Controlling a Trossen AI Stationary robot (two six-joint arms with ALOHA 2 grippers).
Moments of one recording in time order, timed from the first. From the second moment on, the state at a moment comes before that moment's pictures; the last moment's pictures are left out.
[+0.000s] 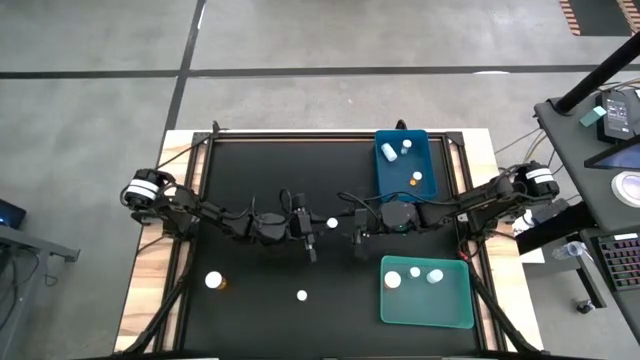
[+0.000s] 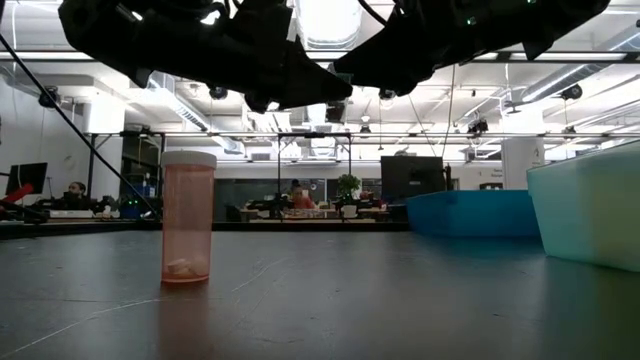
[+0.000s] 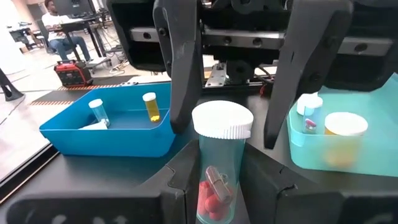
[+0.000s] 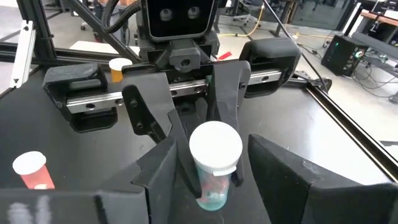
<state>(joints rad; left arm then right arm) -0.20 1.65 0.73 0.80 -0.42 0.06 0.15 1.50 0.73 0.53 0.21 -0.08</state>
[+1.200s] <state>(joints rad) -0.22 1.57 0.72 0.72 -0.41 0.07 0.21 1.23 0.82 -0.10 0.07 0.09</state>
